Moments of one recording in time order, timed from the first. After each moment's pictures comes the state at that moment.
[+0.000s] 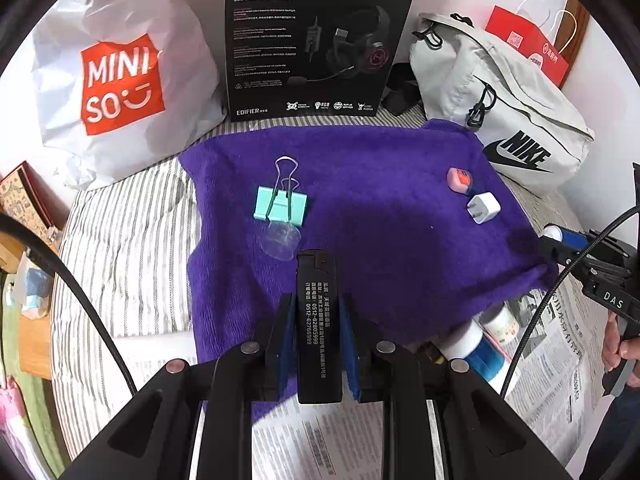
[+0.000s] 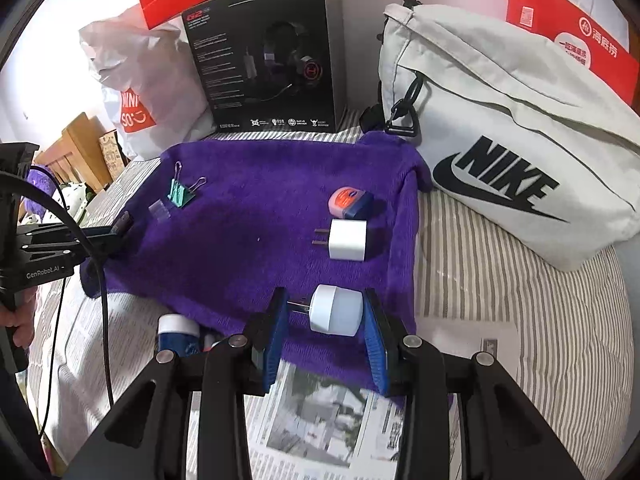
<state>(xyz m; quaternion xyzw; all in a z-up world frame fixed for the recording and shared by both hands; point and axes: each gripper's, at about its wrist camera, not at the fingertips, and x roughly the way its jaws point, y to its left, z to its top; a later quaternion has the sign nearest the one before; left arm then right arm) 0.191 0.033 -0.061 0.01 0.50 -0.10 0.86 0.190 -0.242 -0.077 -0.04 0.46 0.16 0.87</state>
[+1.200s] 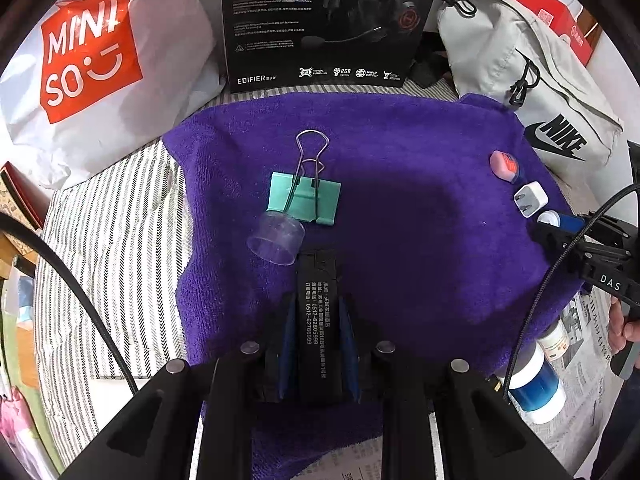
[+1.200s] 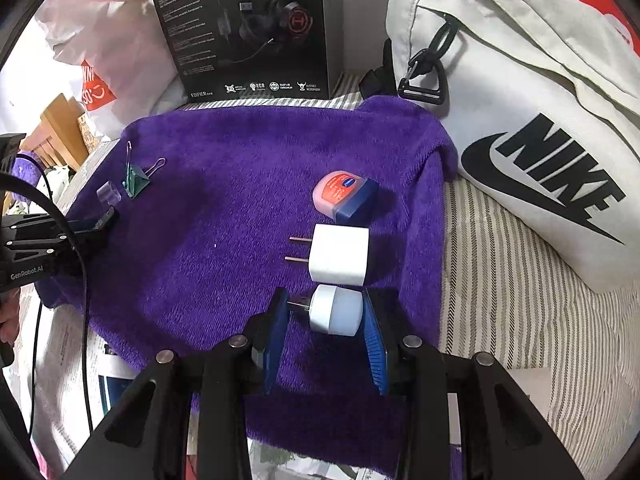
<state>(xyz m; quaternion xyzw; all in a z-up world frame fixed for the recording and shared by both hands) 0.231 0.041 -0.105 0.02 0.53 -0.10 0.84 0.242 -0.224 -0.125 -0.06 0.50 0.15 0.85</state>
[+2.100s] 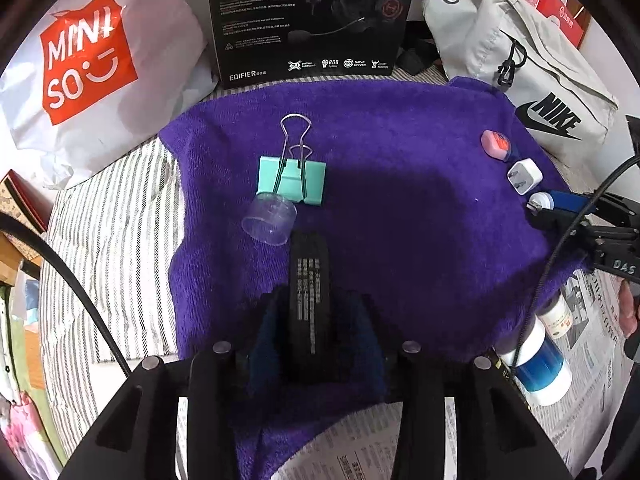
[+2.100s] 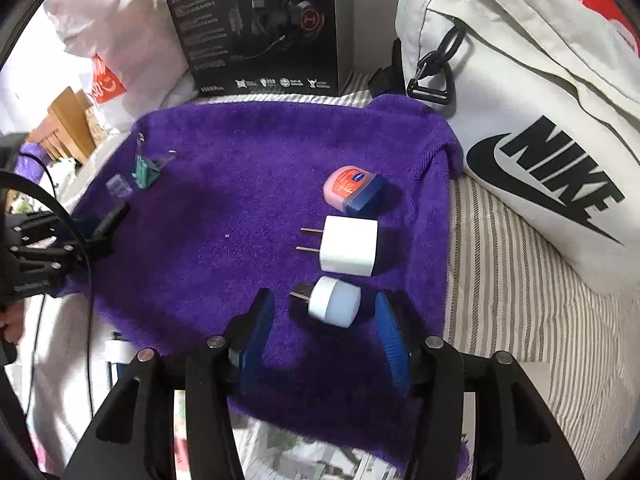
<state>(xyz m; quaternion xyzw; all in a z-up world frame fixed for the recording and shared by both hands) 0.220 0.032 -0.101 0.04 0.54 -0.09 0.84 0.234 -0.227 -0.120 -0.06 0.51 0.17 0.84</state>
